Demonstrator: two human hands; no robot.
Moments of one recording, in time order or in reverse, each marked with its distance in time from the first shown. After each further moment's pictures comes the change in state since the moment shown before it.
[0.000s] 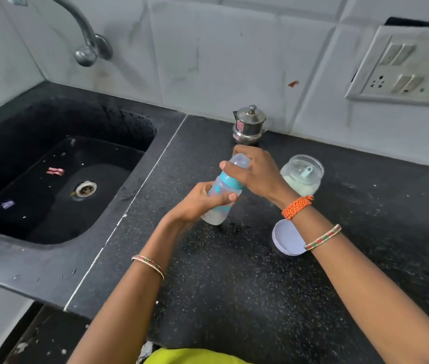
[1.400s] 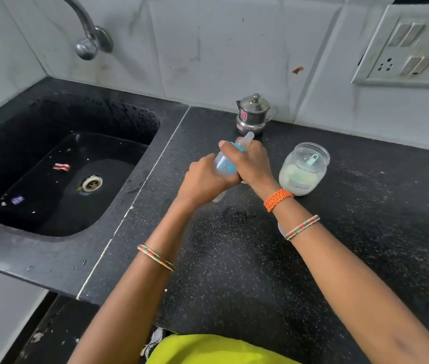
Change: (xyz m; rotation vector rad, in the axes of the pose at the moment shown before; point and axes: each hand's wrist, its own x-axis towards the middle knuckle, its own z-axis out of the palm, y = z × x) left_hand -0.001 0.038 0.010 0.552 0.432 -0.097; right_hand 0.010 0.000 0.035 0.212 0.238 0.276
